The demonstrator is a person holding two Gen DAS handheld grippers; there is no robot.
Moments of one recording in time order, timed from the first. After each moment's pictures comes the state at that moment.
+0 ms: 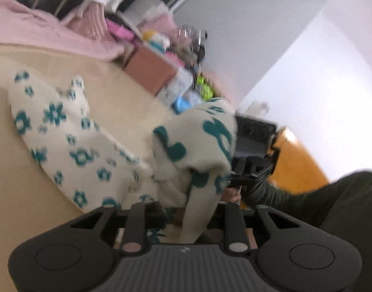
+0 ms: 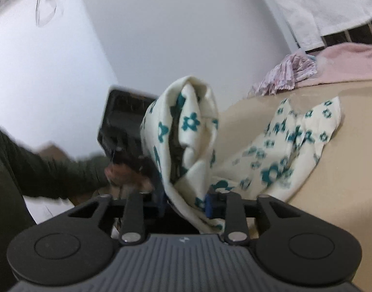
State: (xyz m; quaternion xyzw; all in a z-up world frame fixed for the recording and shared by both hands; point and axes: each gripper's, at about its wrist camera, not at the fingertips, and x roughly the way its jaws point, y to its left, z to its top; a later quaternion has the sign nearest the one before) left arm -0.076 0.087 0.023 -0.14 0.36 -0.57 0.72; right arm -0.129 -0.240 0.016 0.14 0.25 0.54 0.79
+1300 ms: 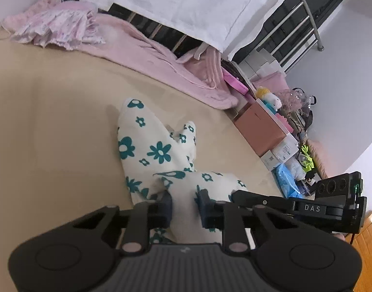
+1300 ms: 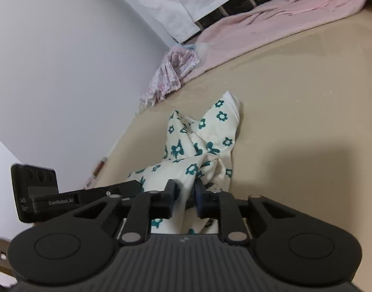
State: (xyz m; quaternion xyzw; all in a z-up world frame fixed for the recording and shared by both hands) left arm -0.074 0.079 0.029 -0.20 0.37 -0.29 0.86; right arm -0.093 -0.230 0.024 0.26 0.36 0.27 0.86
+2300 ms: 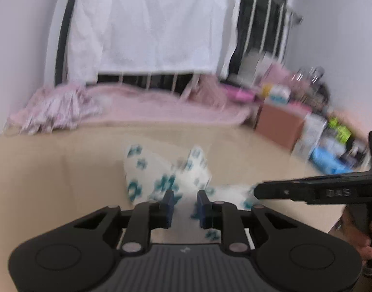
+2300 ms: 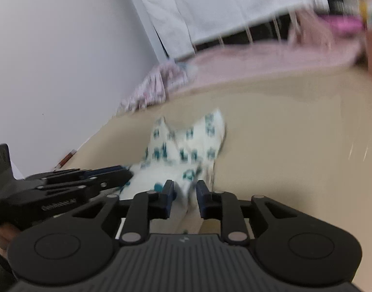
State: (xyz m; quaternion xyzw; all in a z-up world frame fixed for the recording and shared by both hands) left arm -0.117 0.029 0.040 -0.03 0.22 -0.23 0.95; right arm -0.133 -0.198 0.041 0.11 0.28 0.20 0.93
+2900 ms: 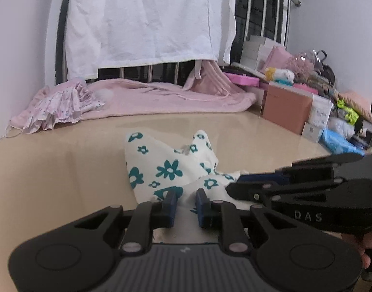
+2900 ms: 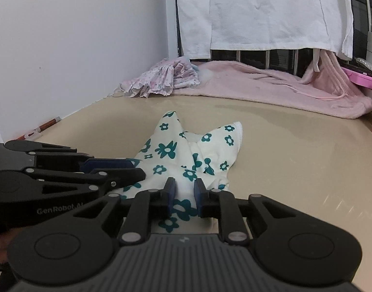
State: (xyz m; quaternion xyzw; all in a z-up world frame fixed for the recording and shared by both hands) left arm -0.112 0.019 0.018 0.00 0.24 -0.21 0.95; right arm -0.124 -0.139 0.017 -0.02 0.27 0.18 0.95
